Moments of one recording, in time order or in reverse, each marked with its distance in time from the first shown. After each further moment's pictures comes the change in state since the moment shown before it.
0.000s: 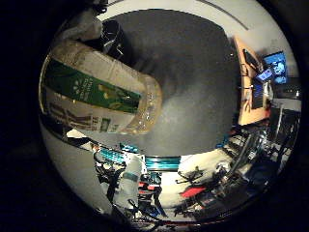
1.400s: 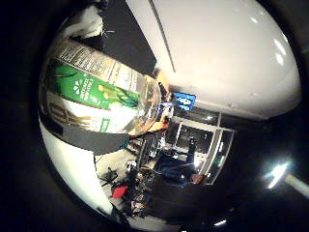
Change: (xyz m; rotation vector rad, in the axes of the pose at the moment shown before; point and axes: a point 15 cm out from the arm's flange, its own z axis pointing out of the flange) arm -0.076 -0.082 0.013 -0.149 1.107 -0.318
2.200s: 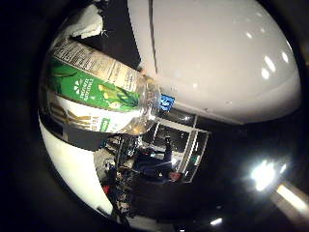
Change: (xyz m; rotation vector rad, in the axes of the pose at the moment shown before) arm -0.013 -0.021 0.006 -0.054 0.151 -0.058
